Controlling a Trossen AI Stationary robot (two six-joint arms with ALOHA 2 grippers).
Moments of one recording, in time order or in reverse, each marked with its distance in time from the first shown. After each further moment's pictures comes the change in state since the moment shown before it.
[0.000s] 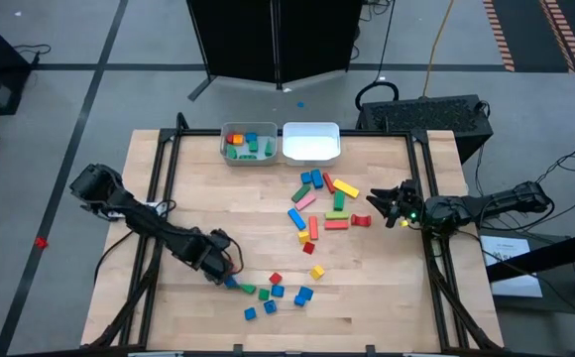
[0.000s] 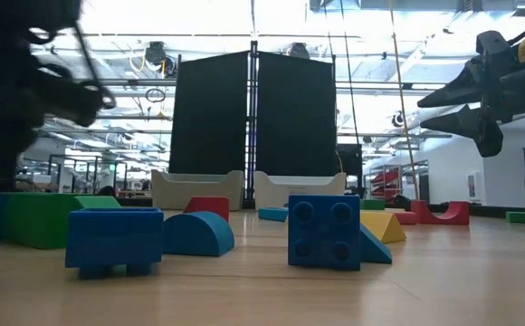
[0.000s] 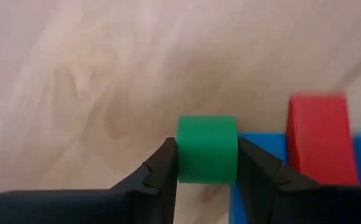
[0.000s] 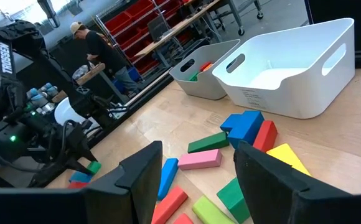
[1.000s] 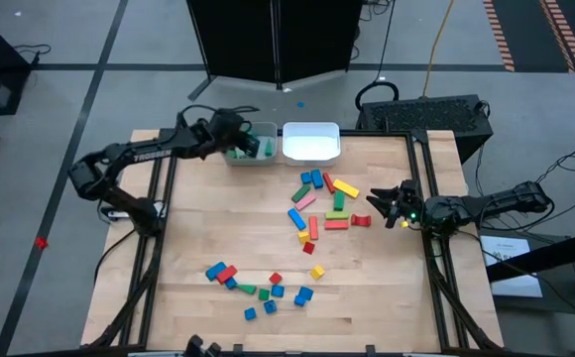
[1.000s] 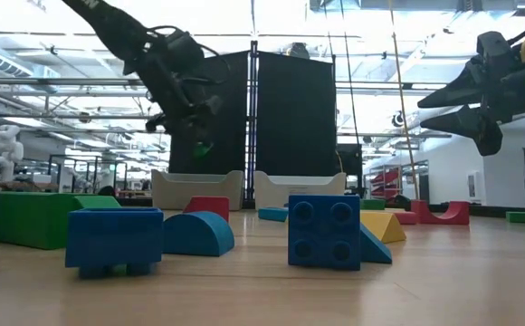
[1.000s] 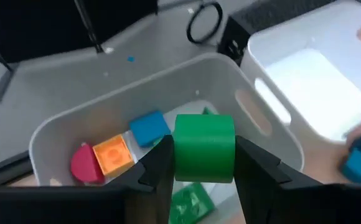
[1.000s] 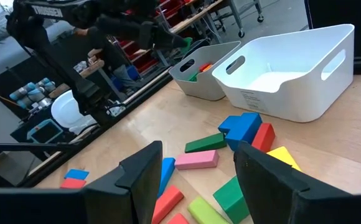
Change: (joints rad) left arm 1.139 -0.059 0.151 0.579 -0.070 0.884; right arm 0.000 0.000 0.000 0.000 0.000 -0.042
